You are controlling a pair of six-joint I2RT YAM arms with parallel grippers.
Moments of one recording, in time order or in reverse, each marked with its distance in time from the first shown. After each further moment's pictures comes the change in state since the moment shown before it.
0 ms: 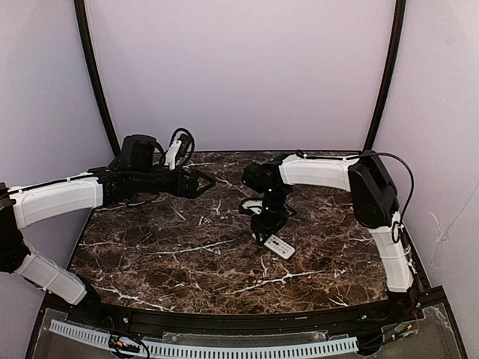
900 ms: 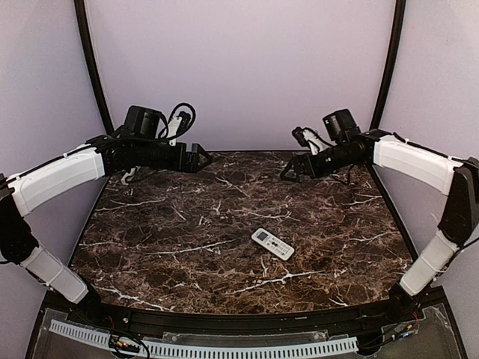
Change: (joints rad) left arm 0.015 0.086 0.323 -0.319 -0.140 0.011; right arm -0.291 -0.623 -0.457 0.555 -0.231 0.094
